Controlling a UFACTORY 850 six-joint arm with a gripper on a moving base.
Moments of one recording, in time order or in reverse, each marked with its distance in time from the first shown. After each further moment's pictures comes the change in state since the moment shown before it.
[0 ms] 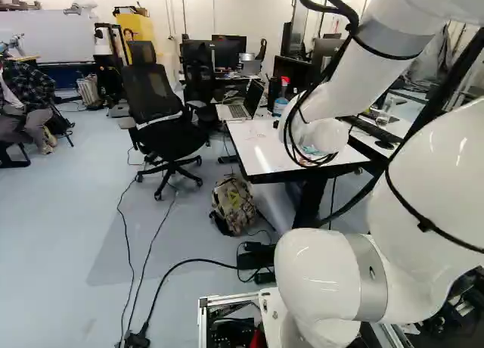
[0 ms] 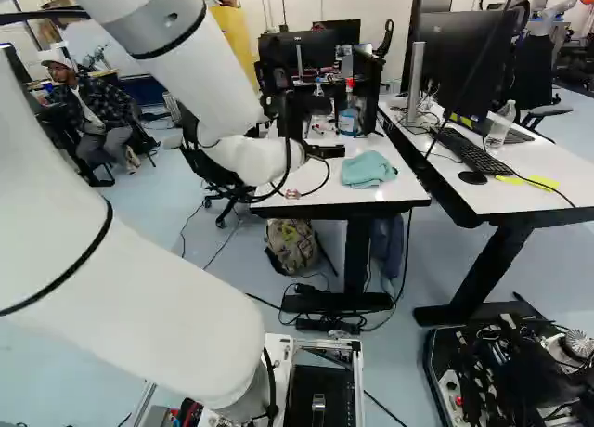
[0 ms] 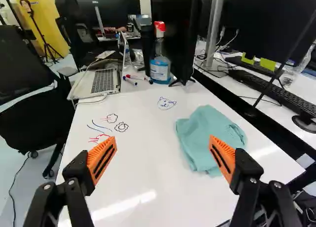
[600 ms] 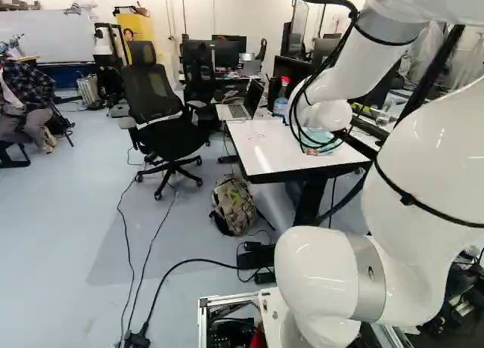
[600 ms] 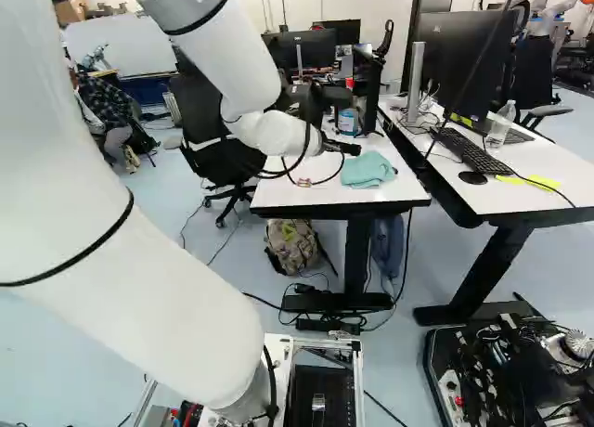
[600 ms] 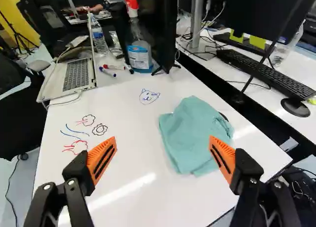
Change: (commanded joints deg) arm -3.6 -5.0 -8.9 3.0 -11.9 0.0
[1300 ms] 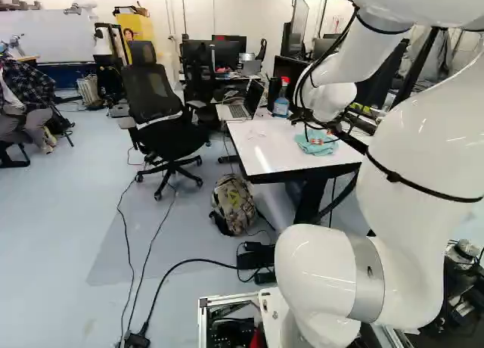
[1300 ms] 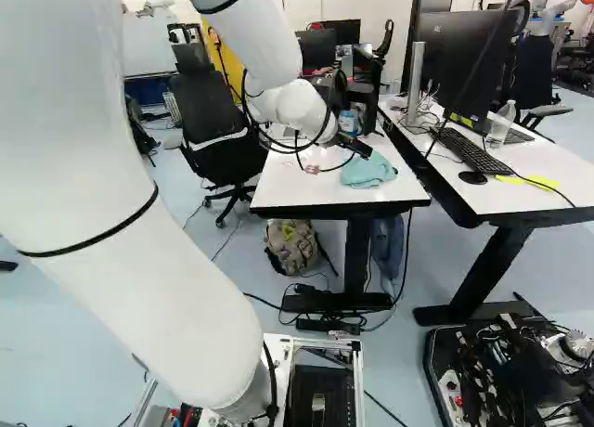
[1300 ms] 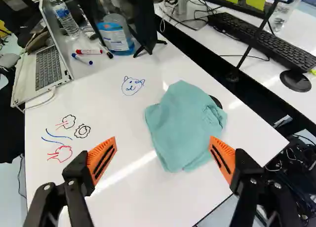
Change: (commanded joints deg) arm -2.9 -5.9 -10.8 4.4 -17.0 0.0
